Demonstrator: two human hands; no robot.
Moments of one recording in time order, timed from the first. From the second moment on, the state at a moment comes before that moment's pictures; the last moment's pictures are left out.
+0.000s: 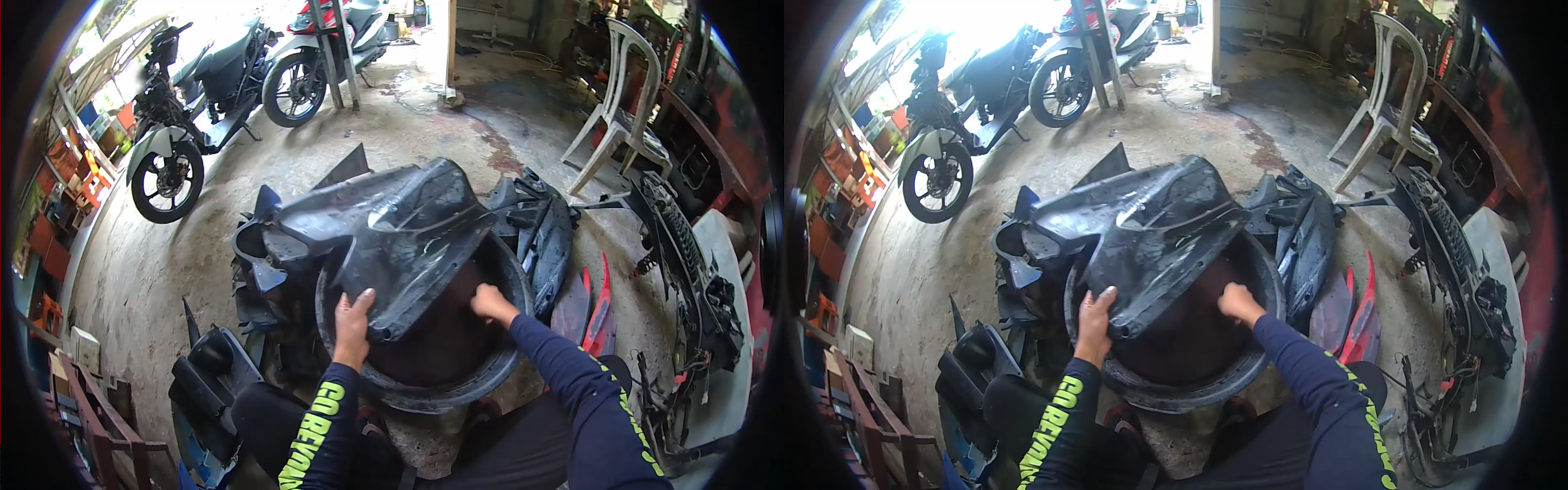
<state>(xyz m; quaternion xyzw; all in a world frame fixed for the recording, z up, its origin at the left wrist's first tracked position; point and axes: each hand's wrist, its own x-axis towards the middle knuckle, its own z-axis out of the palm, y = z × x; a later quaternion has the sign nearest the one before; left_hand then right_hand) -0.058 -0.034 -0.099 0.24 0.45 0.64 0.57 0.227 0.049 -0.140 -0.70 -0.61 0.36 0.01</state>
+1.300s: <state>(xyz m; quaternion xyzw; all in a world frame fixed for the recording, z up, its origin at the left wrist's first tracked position) -0.065 0.009 -0.166 0.41 0.74 0.33 0.42 0.223 0.065 -0.213 -0.74 -0.46 0.44 0.22</state>
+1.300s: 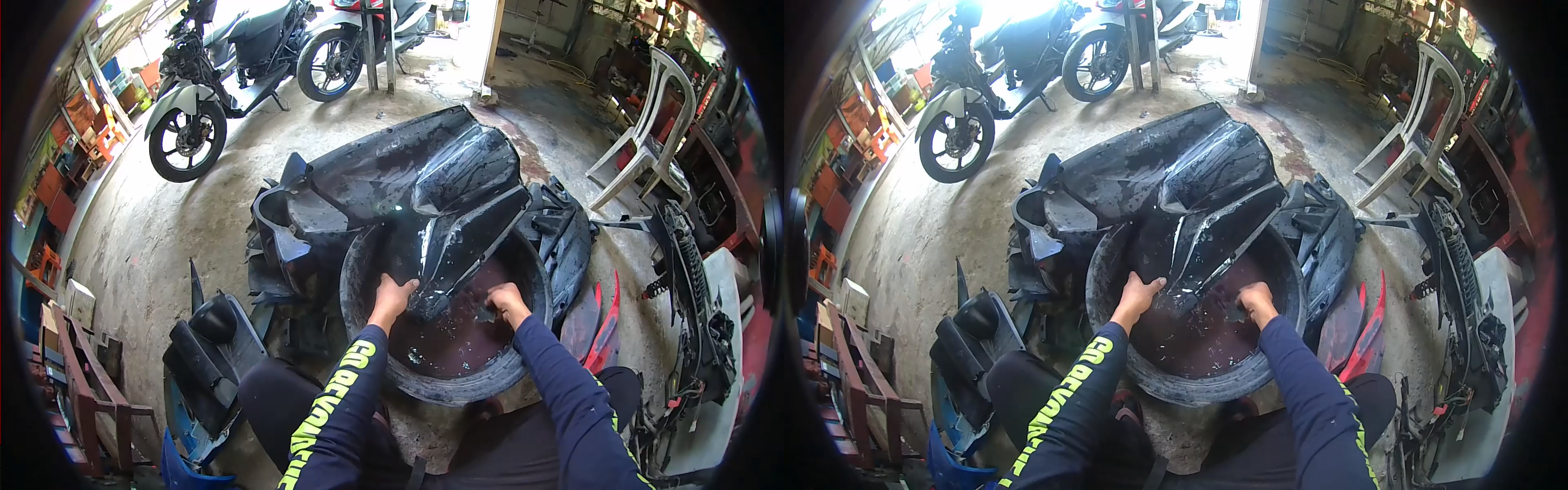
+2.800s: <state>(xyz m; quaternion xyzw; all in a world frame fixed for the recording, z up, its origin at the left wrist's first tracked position) -0.049 -0.003 -0.163 0.44 0.73 0.34 0.40 0.098 0.082 -0.050 -0.46 -0.43 0.62 0.46</state>
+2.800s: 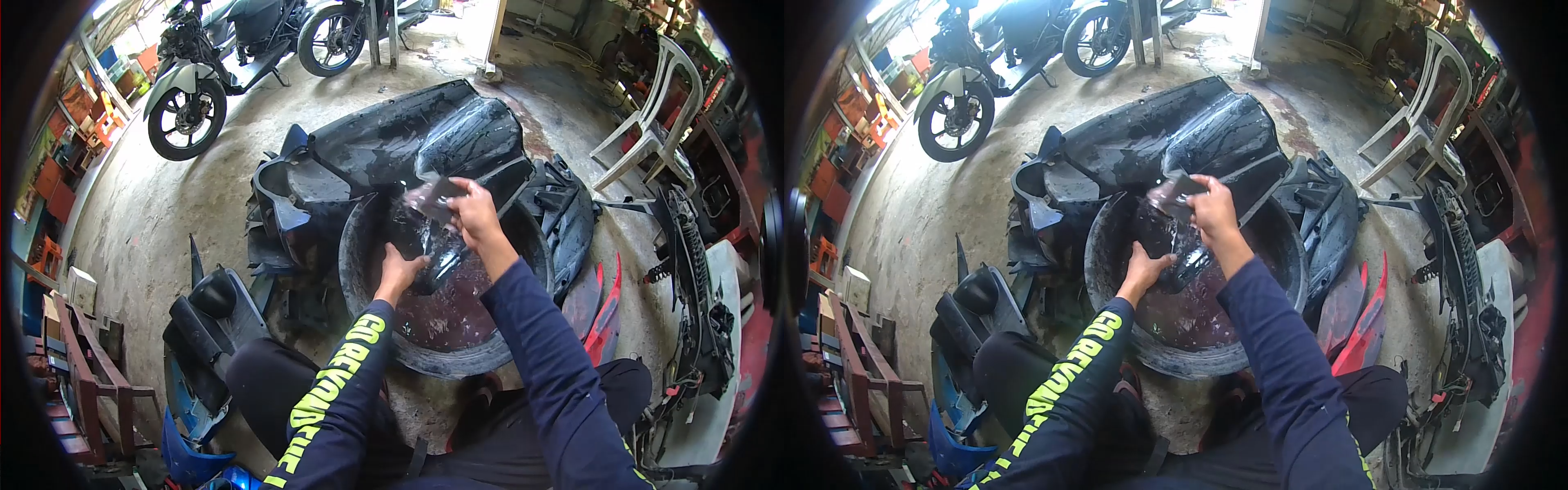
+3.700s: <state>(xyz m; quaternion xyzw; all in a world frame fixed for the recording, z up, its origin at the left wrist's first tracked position) -0.044 0.006 -0.131 0.29 0.49 0.61 0.55 0.159 0.040 -0.052 -0.41 -0.86 0.24 0.20</state>
